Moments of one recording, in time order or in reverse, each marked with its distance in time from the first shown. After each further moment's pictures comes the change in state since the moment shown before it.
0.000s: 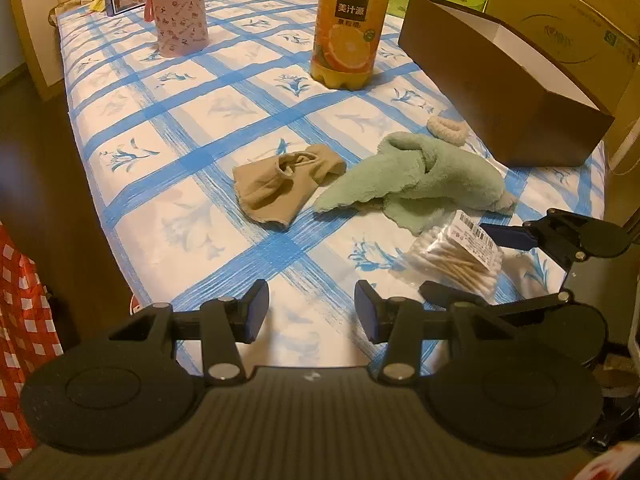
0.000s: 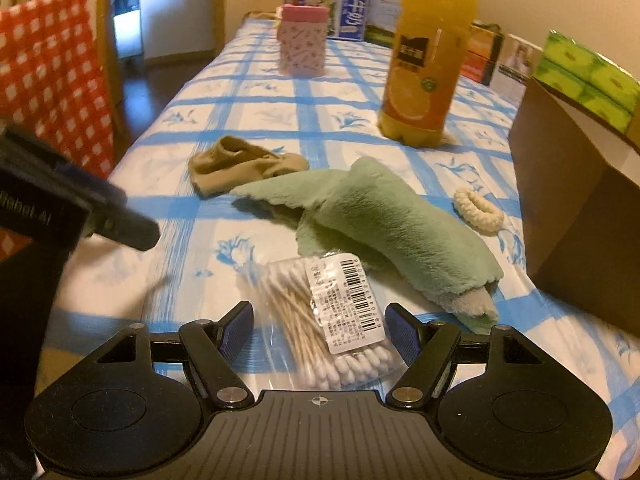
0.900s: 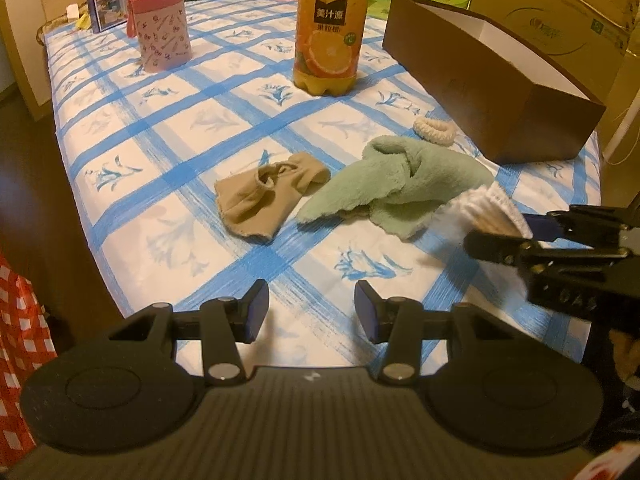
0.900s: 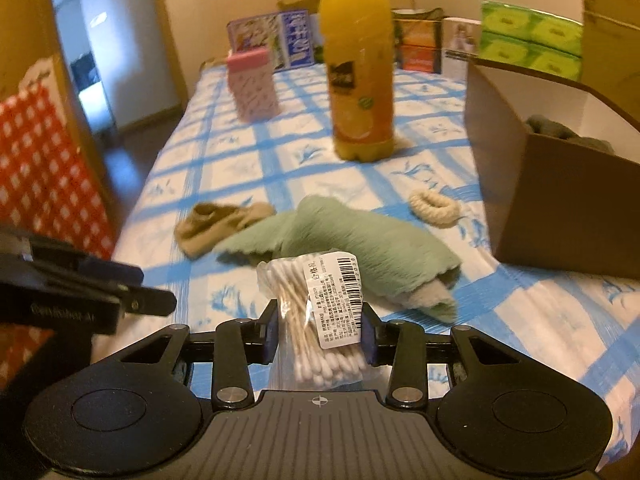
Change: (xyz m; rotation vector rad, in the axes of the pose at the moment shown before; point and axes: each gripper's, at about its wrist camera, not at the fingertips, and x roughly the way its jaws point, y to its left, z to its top) left arm 0.005 -0.009 0.003 0.050 -0.033 -0.006; right arm -0.037 -0.033 0.007 0.252 -0.075 0.034
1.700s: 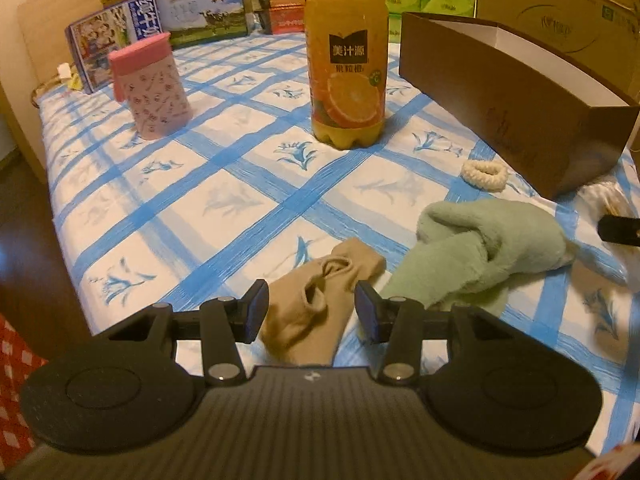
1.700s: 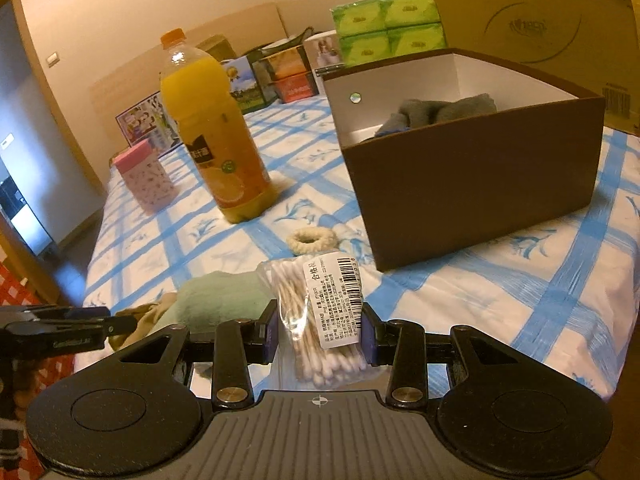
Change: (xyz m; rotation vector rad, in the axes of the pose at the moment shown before) left arm 0.055 0.022 0.057 0.133 -0.081 0.058; right arm -0.032 -0.074 0.007 0.369 -0.130 -0.134
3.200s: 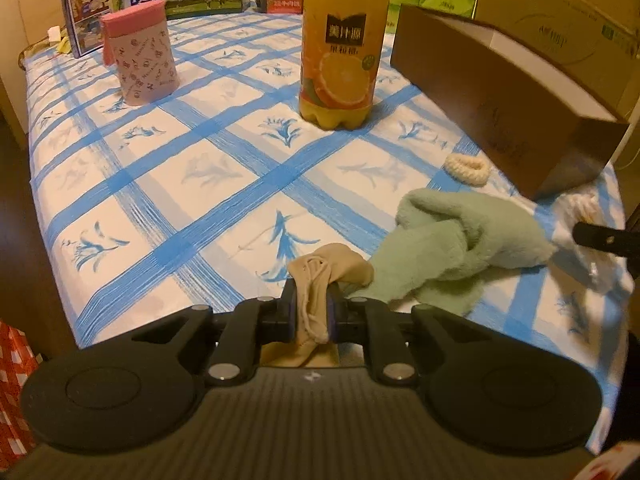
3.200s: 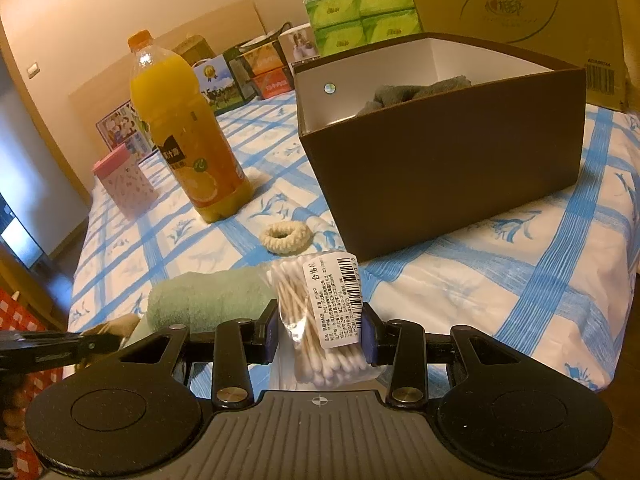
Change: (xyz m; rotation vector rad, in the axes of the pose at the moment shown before) left arm -0.008 0.005 -0.010 -0.089 0.035 -0.086; right arm 0.008 -0.015 -0.003 0.058 0.017 -0.031
